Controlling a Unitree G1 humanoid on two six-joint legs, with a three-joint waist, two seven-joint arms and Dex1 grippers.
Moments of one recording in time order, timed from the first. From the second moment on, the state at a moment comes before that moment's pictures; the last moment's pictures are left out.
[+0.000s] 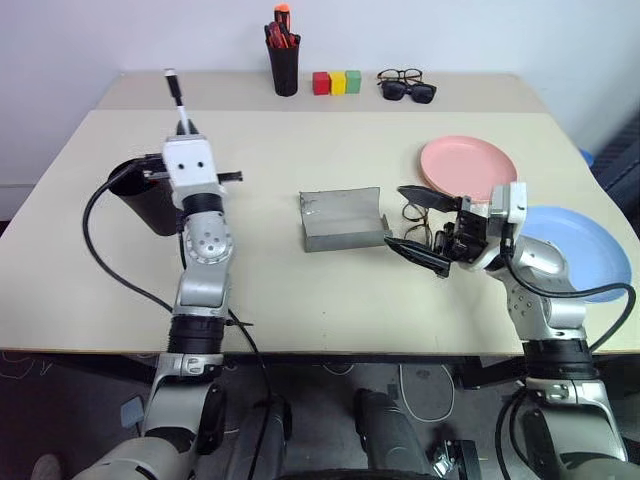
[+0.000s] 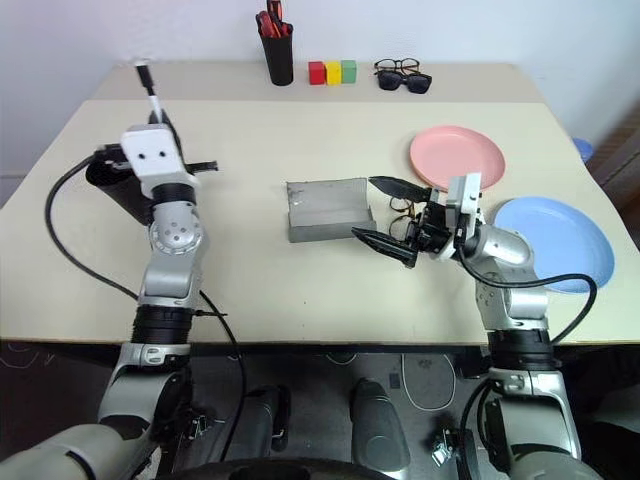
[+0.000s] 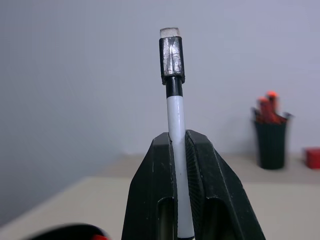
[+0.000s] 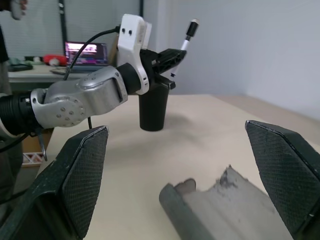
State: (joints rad) left arm -0.59 0.17 0.14 0.18 0.18 -0.17 0.40; right arm -0.47 -0.47 -0.12 0.13 0.59 0.05 1.26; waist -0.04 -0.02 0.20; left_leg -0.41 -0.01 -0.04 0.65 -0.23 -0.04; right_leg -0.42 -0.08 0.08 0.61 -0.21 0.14
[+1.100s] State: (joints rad) left arm -0.62 0.32 0.18 0.63 0.30 -0.51 0.62; right arm -0.48 -0.46 -0.11 0.16 0.57 0.06 1.27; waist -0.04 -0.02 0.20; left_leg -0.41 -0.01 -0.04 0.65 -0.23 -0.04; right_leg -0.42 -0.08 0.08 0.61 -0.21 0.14
